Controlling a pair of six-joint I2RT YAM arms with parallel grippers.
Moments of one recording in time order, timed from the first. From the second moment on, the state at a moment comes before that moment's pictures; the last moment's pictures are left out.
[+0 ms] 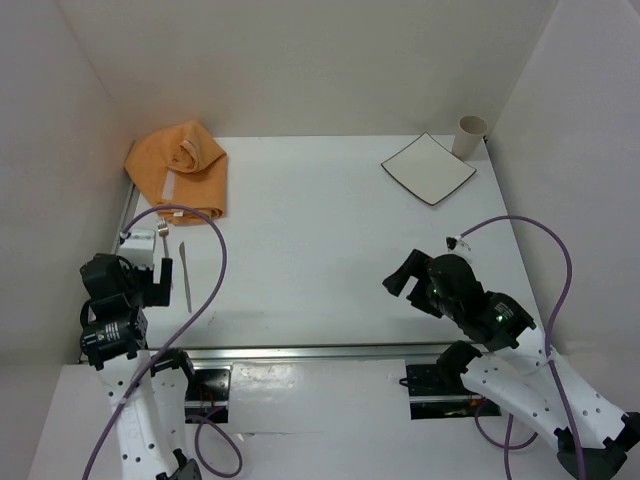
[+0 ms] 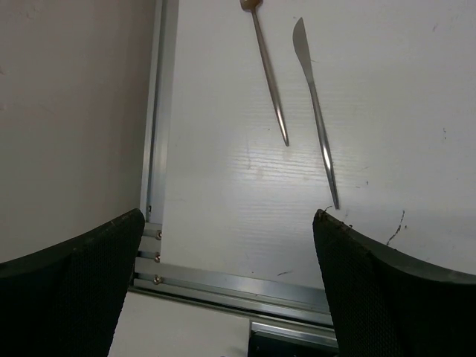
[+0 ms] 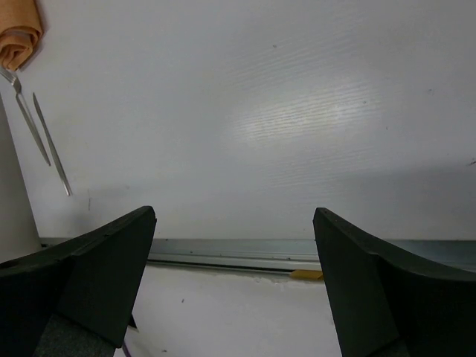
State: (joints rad) left arm 0.41 0.50 0.77 -0.87 0.05 0.41; right arm 0.66 0.59 0.71 -0.86 0.22 1.01
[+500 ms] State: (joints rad) left arm 0.40 0.87 1.07 -0.80 0.11 0.39; right arm 0.66 0.77 0.71 -0.71 0.29 0.97
